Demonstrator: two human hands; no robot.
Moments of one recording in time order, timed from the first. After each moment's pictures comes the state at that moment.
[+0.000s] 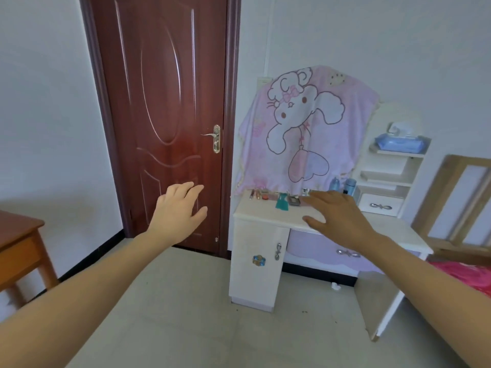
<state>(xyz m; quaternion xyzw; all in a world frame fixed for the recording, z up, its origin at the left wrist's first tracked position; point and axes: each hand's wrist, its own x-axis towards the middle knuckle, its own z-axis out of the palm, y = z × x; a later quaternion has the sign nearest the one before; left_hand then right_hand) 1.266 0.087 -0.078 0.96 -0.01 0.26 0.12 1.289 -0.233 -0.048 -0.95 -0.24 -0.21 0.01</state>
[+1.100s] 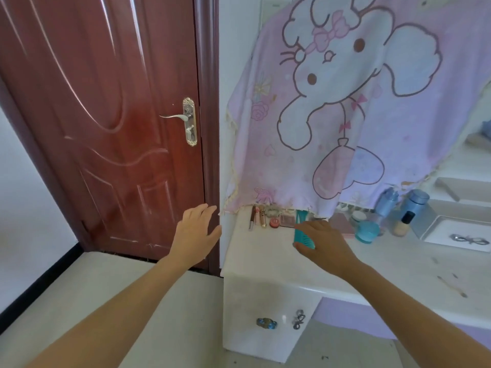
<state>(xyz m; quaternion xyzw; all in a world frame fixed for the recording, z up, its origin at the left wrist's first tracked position) 1.781 0.104 -0.188 0.96 -0.01 0.13 0.24 1.789 -0.173 -0.176 -0.97 -0.17 -0.06 0.12</state>
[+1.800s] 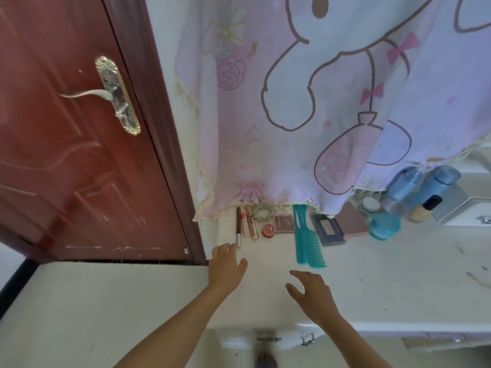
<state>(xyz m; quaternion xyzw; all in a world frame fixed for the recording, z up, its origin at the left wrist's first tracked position) 1.967 0.034 -0.344 0.96 -0.01 -0.12 0.27 1.899 -0.162 -0.338 -0.96 0.07 0.10 0.24</state>
